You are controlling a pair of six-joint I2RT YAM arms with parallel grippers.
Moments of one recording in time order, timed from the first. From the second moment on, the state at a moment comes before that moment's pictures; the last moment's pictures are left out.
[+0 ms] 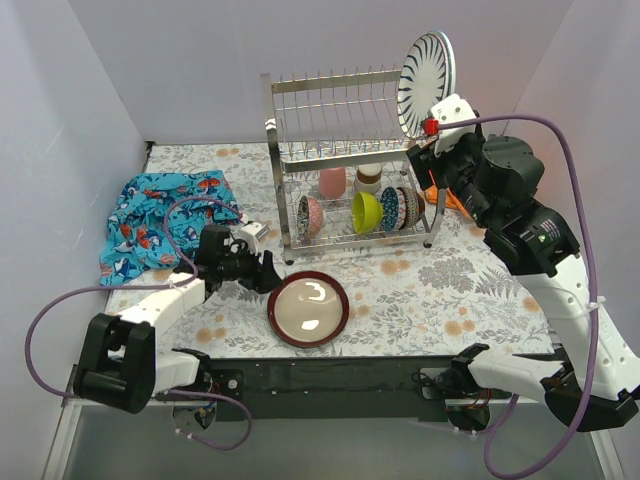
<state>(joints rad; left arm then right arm) -0.26 1.20 0.54 -0.10 0.64 0.00 0.63 1.11 1.59 -0.55 0.28 -0.39</state>
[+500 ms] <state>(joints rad) -0.26 1.55 0.72 -0.31 0.73 0.18 0.63 1.04 1.36 -0.60 0.01 -0.39</state>
